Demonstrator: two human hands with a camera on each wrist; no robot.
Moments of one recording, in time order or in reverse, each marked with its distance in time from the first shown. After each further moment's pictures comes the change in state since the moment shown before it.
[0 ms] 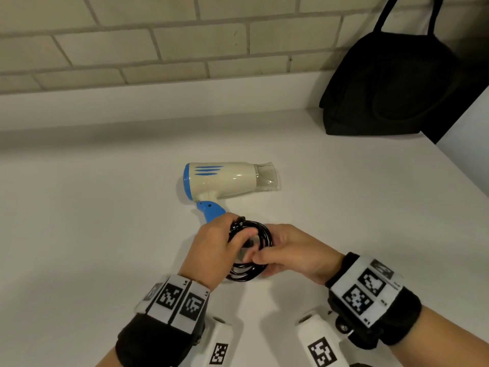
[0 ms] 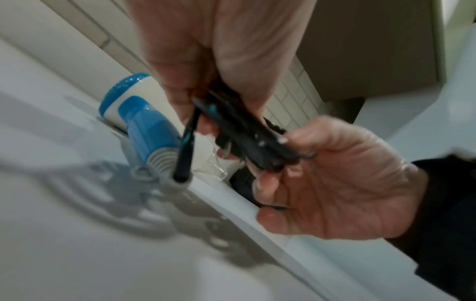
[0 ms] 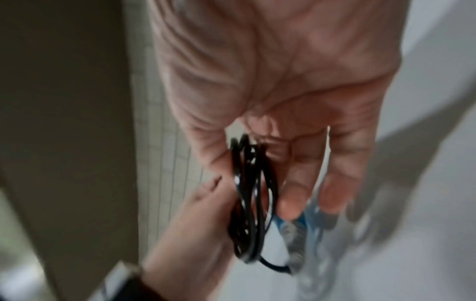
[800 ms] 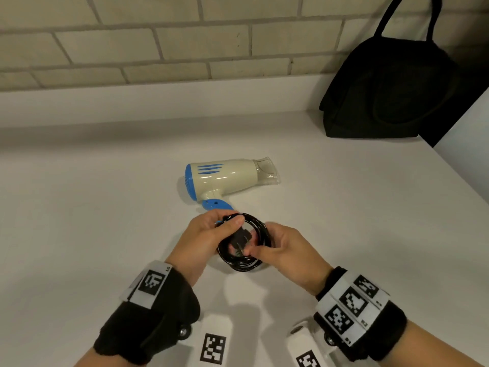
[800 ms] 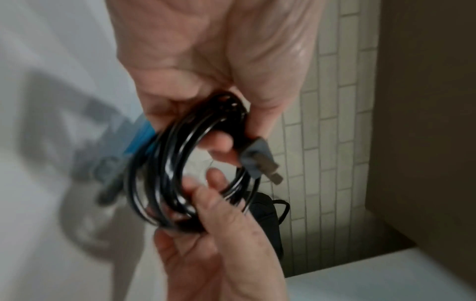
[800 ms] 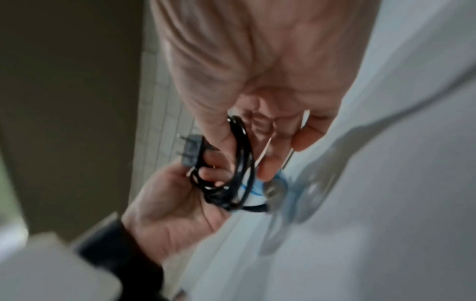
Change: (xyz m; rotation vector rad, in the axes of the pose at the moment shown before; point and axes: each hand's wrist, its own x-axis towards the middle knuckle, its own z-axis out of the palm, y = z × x) left_hand 0.007 -0.004 -0.020 -0.723 -0.153 -0.439; right_hand 0.005 0.010 0.017 0.027 0.258 -0.184
